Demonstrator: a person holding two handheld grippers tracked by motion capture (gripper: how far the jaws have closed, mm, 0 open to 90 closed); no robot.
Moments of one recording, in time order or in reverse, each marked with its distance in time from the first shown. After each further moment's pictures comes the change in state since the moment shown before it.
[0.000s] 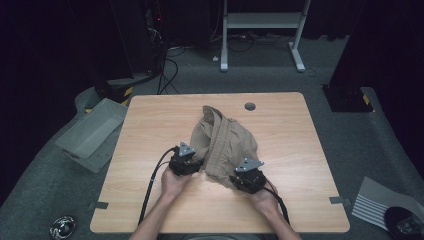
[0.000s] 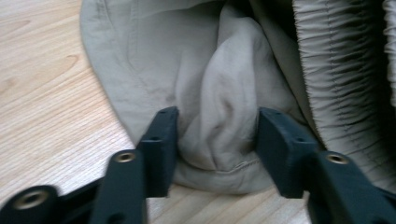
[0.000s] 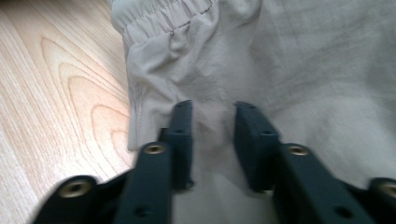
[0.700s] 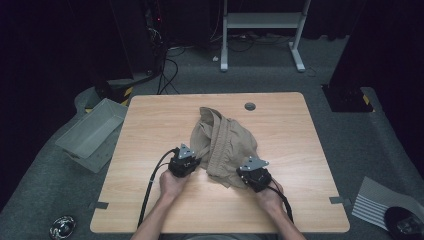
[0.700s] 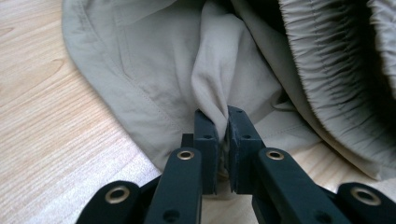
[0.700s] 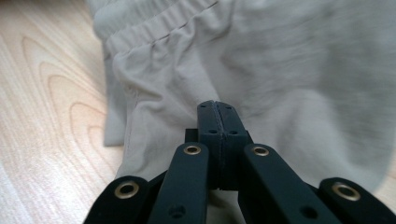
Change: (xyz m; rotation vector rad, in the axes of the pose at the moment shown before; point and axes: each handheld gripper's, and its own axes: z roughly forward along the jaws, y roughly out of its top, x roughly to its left) left arm -0.003 -0.004 -0.003 -0.006 -0.037 0.050; right arm -0.008 0.002 -0.017 -0.027 -0.075 -0.044
